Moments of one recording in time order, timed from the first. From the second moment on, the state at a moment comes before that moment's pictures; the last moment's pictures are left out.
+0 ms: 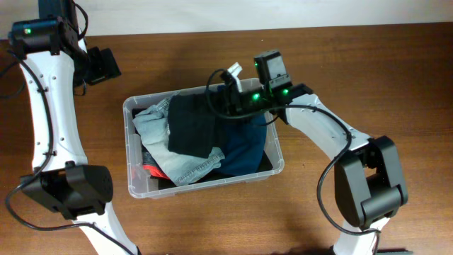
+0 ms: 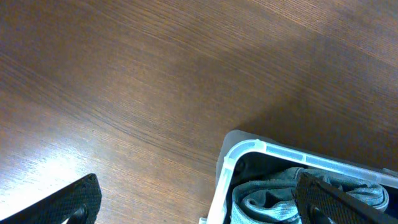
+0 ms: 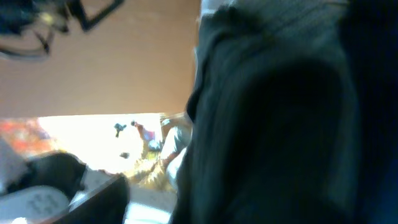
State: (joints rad) left arm 0.13 2.09 2.37 -1.55 -0.08 -0.25; right arm 0.35 1.95 1.41 -0.30 -1.21 0.68
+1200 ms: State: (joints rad) left arm 0.13 2.09 2.37 -1.55 -0.08 -0.25; right arm 0.66 1.87 1.88 -0.95 -0.25 0.27
